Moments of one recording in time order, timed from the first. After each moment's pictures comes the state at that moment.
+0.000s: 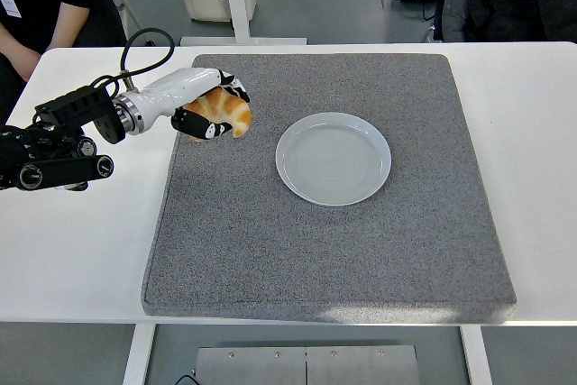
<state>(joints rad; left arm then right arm) -1.46 0.49 0.57 -1.17 0.73 0.47 -0.31 -0.10 0.00 -0.01 0.14 -0.10 -0.09 0.28</state>
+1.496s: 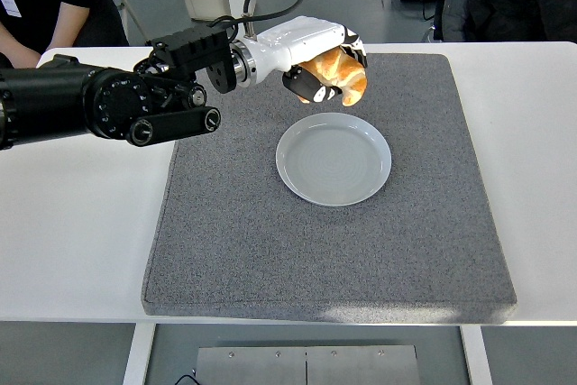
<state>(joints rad) -1.60 0.12 0.52 -0.99 0.72 0.39 -0.30 -0.10 0.00 -0.01 0.14 -0.10 -0.09 0.28</state>
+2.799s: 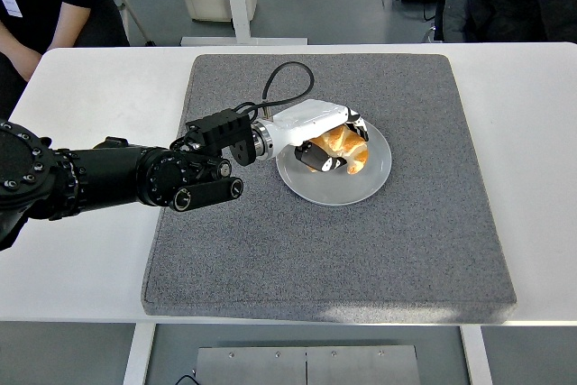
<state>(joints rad) -1.33 0.00 0.51 -0.82 0.73 0.40 -0.33 -0.10 0.00 -0.01 0.14 -0.10 -0.09 0.28</state>
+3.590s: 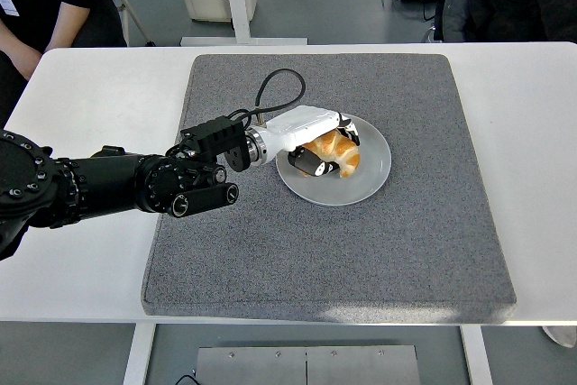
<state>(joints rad) -1.30 0.00 0.51 -0.79 0.73 0.40 -0.34 -0.10 0.00 -0.01 0.14 -0.10 -0.09 0.28</state>
